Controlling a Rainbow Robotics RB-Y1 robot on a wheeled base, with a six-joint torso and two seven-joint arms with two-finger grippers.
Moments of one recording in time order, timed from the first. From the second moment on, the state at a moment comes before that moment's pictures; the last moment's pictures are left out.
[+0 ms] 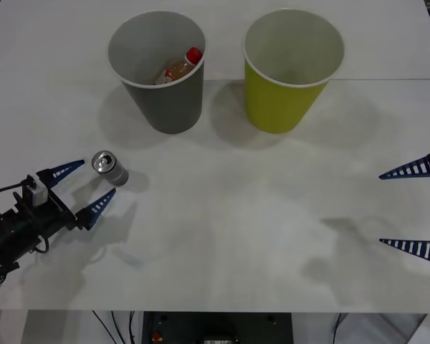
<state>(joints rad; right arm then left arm) 0.26 -1.13 -0.26 -2.01 1.31 -1.13 -0.09 -0.26 0.69 -0.35 -0.75 -0.28 -1.07 -0.87</state>
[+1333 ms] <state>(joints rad) 0.26 -1.13 -0.26 -2.01 1.31 -1.13 -0.09 -0.37 0.59 -0.35 -0.67 -0.31 -1.01 -0.86</state>
